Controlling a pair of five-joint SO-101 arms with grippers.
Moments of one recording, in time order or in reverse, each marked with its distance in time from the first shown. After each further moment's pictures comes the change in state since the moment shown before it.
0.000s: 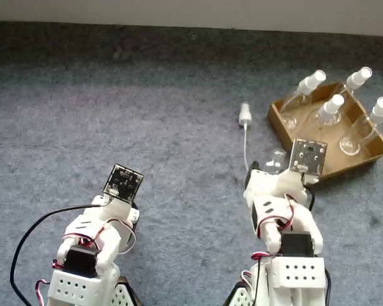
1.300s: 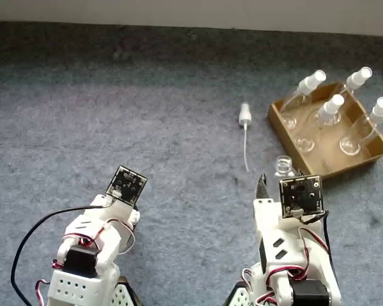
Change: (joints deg) left arm 0.0 0.0 0.1 0.0 -3.8; right arm 0.1 -25.8 -10.5 25.8 22.2
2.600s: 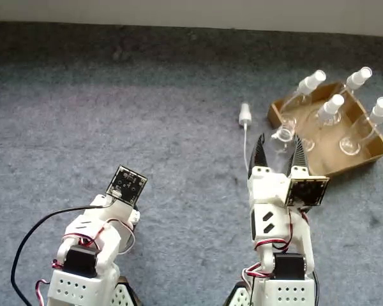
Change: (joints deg) left arm 0.0 0.0 0.0 0.0 0.0; right arm 0.0 0.1 29.1 -52.0 -12.1
